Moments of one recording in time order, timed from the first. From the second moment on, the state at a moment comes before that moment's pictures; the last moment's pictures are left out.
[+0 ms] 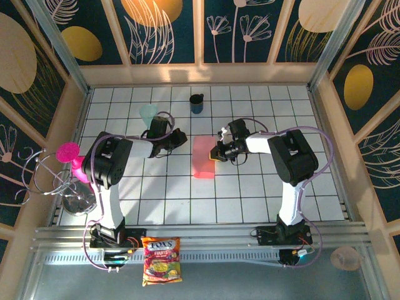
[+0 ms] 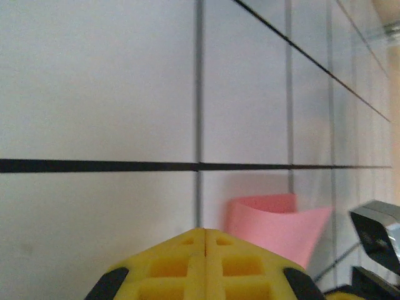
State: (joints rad) left arm -0.40 1.97 0.97 0.32 0.41 -0.82; right arm 0.43 1.98 1.03 -0.18 -0.69 0.50
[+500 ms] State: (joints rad) left arm -0.52 2.11 1.14 0.29 0.43 -0.84; right arm 0.43 1.98 1.03 -0.18 -0.69 0.50
